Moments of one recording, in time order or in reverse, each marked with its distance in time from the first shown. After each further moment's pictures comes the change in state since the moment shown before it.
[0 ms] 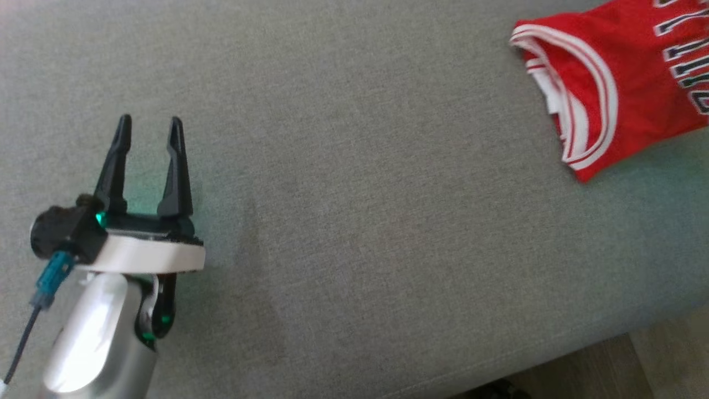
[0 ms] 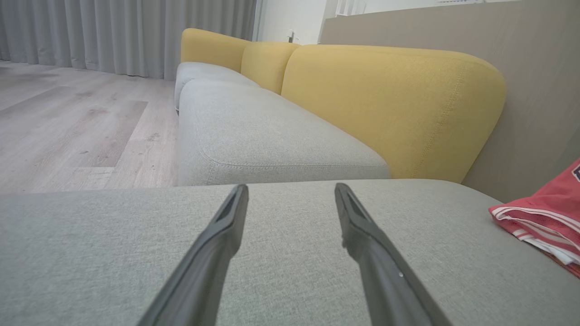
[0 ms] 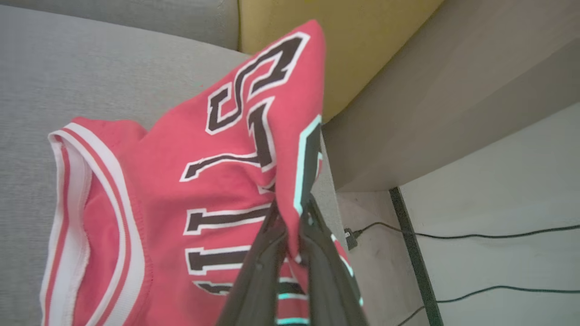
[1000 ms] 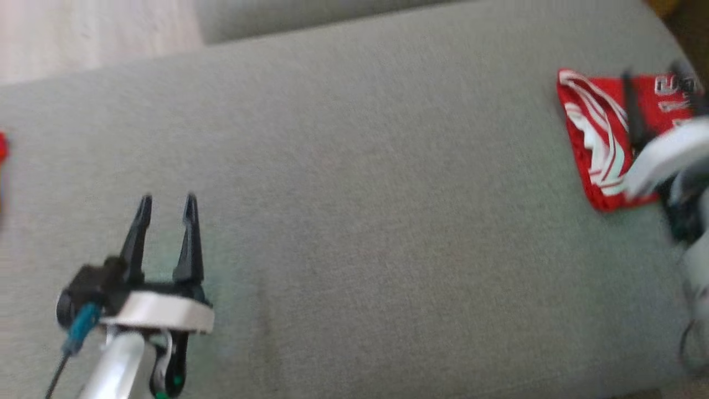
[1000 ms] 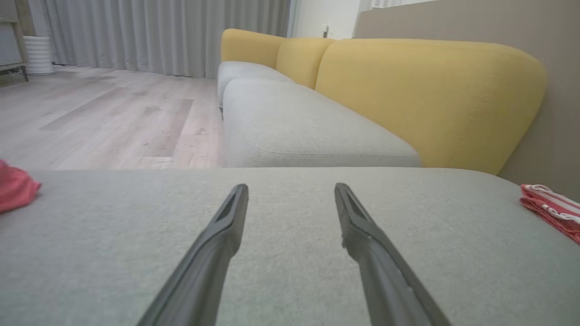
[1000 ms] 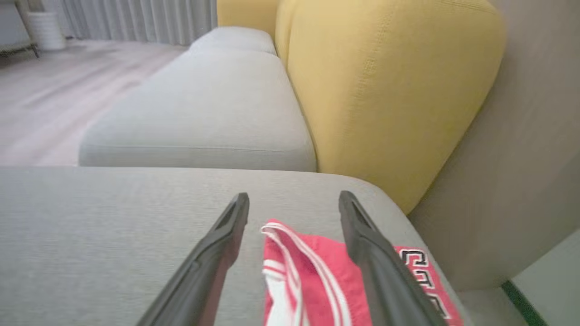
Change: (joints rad) left arm 0.122 -0.032 -0.001 0.097 -0.003 -0.006 0.000; right arm 0.157 0.180 -0.078 0.048 0.032 0.000 -0.434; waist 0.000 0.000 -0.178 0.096
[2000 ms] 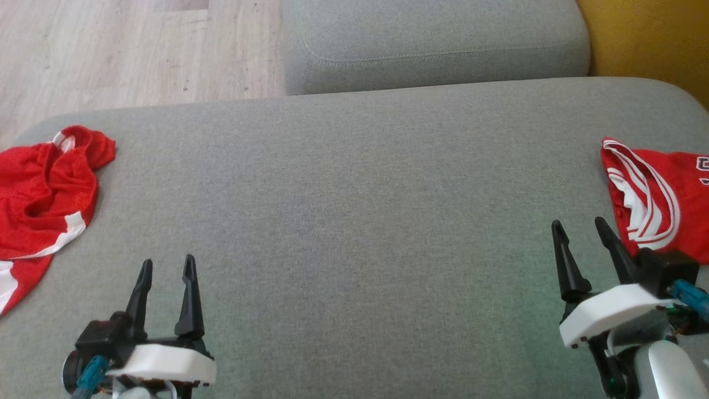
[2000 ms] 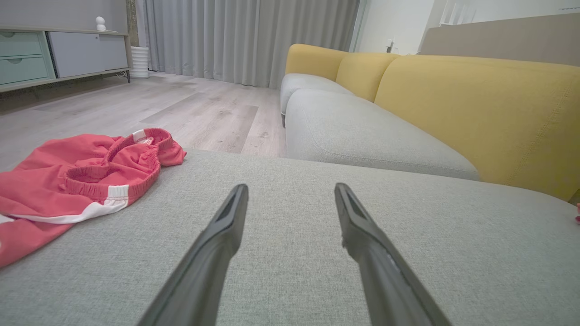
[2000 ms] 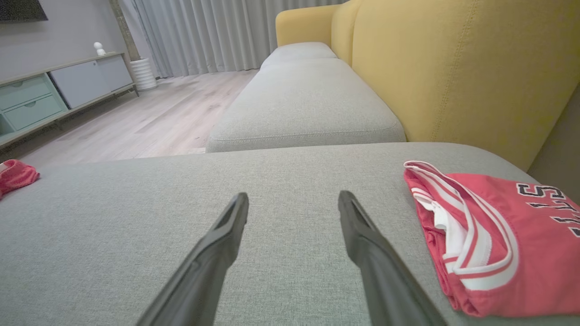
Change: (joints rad) left arm 0.173 -0.026 0.031 0.010 -0.009 0.042 0.000; right arm 0.620 0.292 -0.176 -0.505 -0.113 0.000 0.049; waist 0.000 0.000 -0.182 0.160
